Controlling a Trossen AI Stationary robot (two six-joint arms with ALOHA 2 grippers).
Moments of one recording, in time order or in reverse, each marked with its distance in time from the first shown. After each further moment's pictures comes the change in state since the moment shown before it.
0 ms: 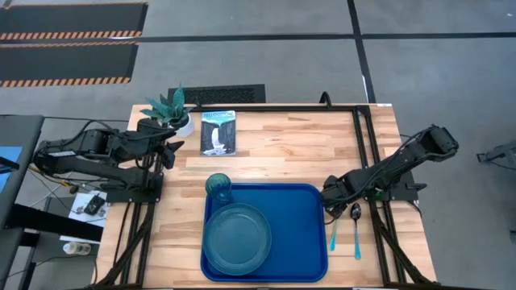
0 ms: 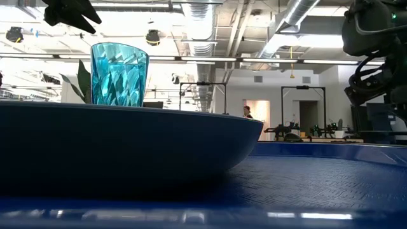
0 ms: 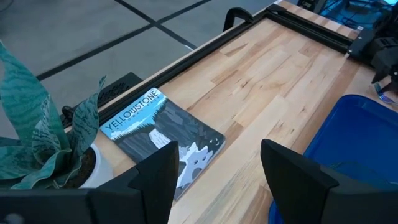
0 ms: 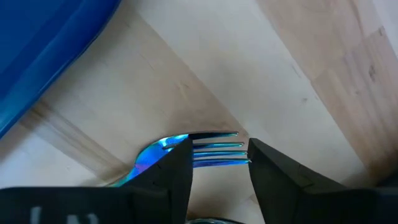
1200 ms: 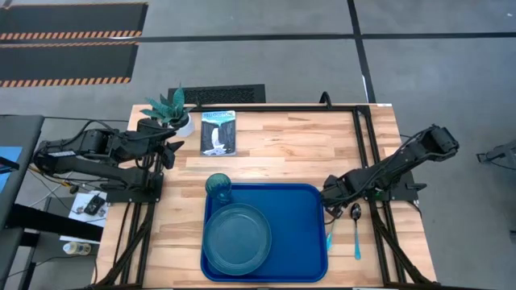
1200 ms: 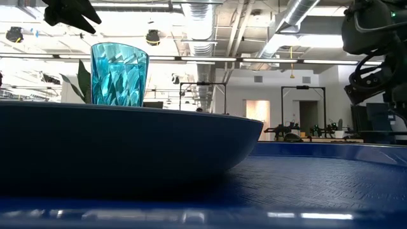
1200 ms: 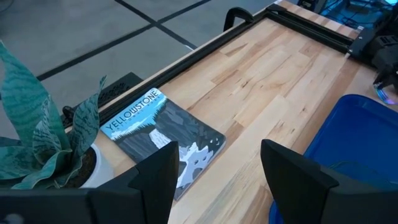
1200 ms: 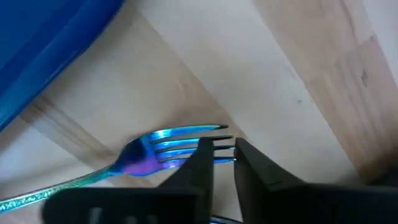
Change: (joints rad) left arm 0.000 0.000 0.000 -0.001 -0.001 0.001; right arm 0.000 -0.003 0.004 -0.009 0.004 -0.032
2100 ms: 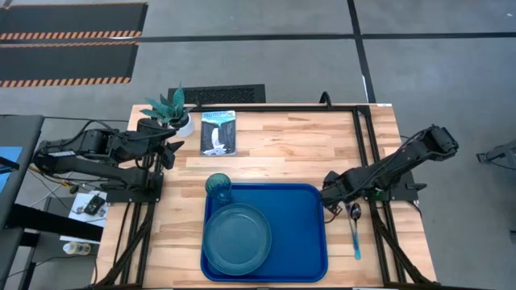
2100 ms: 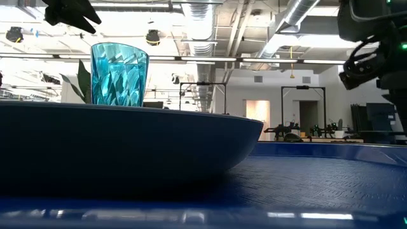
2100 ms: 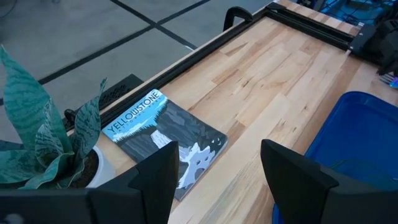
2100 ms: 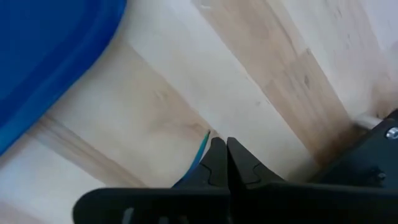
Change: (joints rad) left arm 0.000 0.000 0.000 0.000 -0.001 0.023; right arm 0.000 0.004 0.110 -0.181 0.083 0.035
